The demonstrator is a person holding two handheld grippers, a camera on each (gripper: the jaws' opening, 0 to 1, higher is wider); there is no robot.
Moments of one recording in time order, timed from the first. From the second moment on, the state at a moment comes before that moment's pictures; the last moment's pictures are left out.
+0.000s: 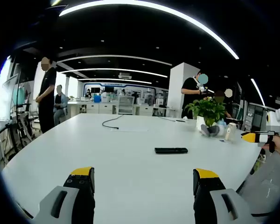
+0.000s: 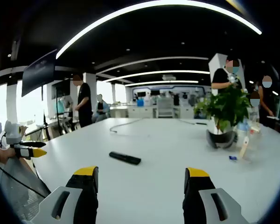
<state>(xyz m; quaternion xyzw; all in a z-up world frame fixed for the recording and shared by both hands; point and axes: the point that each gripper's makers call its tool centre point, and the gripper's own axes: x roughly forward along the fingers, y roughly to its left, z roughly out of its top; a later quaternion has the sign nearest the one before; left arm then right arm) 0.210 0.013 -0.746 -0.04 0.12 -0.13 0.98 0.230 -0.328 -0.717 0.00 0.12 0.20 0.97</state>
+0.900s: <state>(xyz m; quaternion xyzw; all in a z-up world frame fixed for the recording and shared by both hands) 0.209 0.014 -0.744 -0.04 0.12 -0.12 0.98 0.229 -0.325 -0.717 0.00 0.12 0.21 0.97</state>
